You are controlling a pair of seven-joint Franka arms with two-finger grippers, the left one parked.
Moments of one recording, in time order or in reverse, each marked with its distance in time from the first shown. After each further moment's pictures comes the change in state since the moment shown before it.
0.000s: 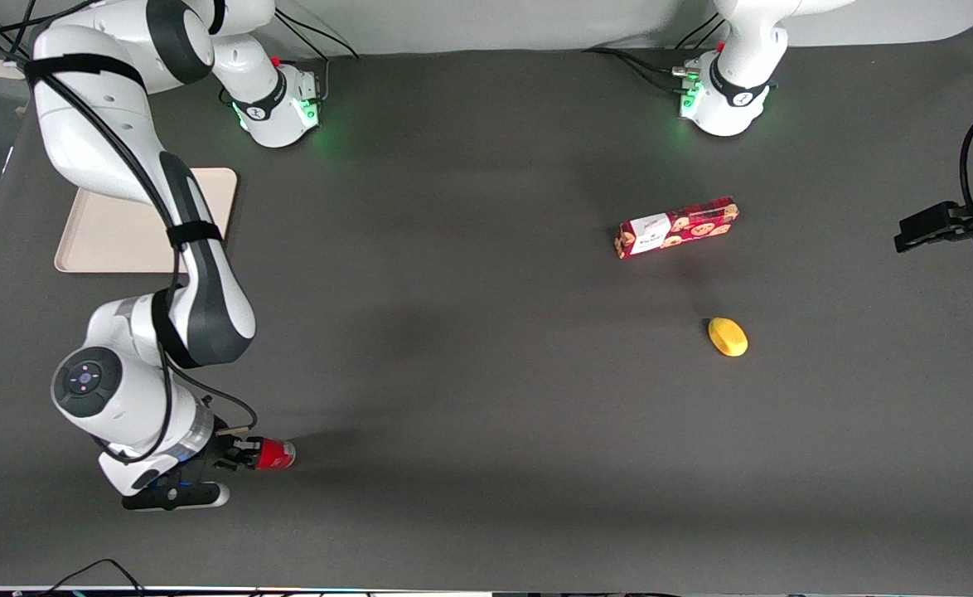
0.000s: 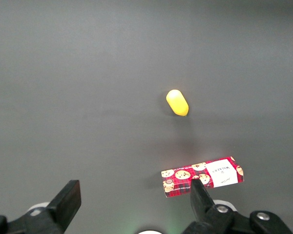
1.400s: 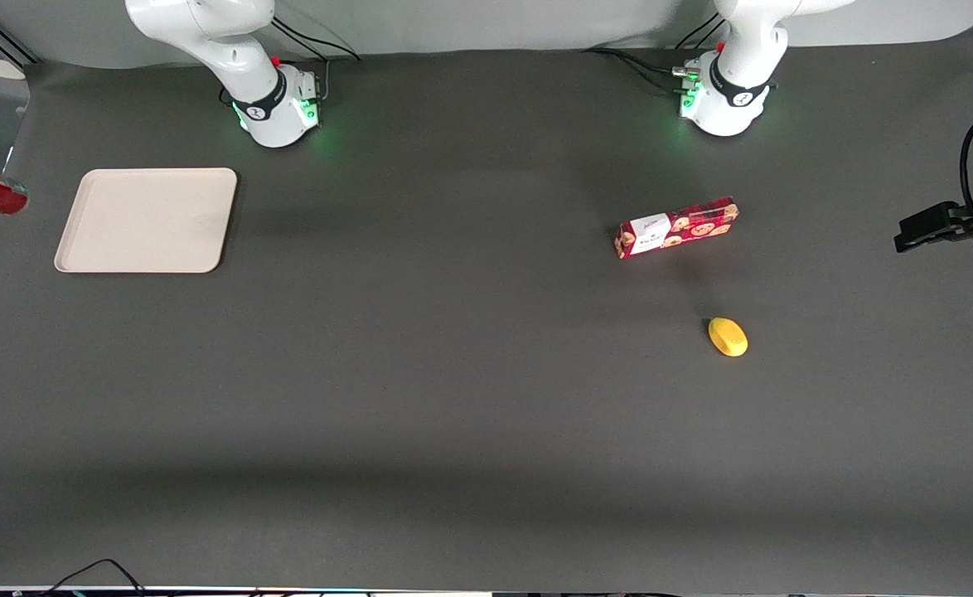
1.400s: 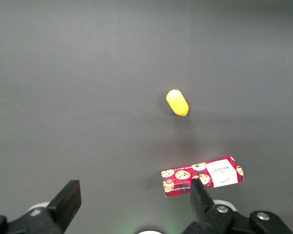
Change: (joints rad) arm -0.051 -0.703 -0.383 -0.059 0.007 -0.917 -0.728
